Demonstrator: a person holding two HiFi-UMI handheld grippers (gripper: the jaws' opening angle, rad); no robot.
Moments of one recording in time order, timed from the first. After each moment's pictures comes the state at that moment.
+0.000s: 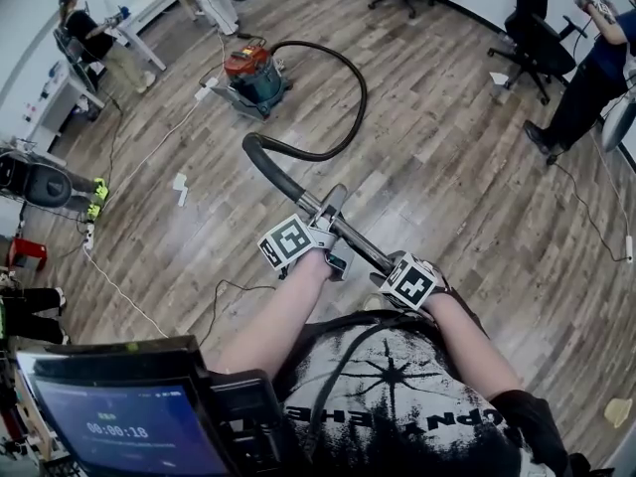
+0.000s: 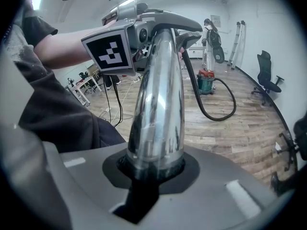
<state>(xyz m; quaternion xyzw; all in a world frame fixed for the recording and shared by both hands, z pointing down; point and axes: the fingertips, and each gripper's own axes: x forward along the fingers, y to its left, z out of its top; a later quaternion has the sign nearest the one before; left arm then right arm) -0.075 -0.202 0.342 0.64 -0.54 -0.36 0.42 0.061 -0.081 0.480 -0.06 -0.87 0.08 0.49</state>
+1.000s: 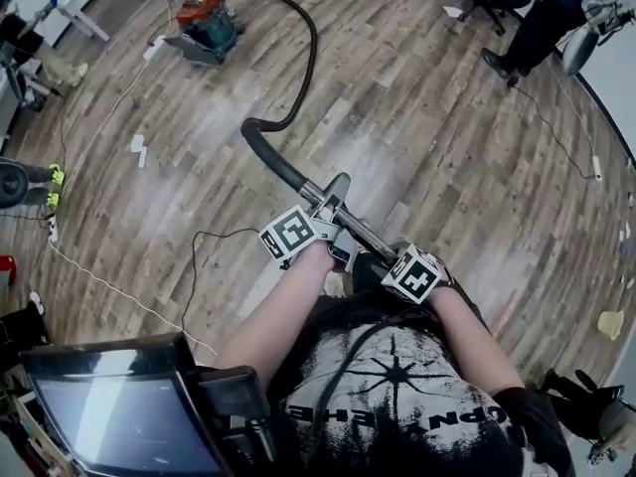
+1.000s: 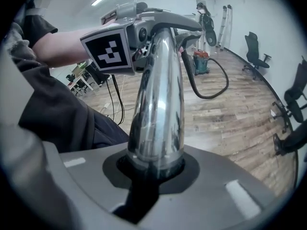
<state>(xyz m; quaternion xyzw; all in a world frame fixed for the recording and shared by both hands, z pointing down) 0.001 -0.016 0.400 0.63 -0.46 -0.36 0.51 0.132 0.133 0.510 0.01 -0.83 0.14 0.55</state>
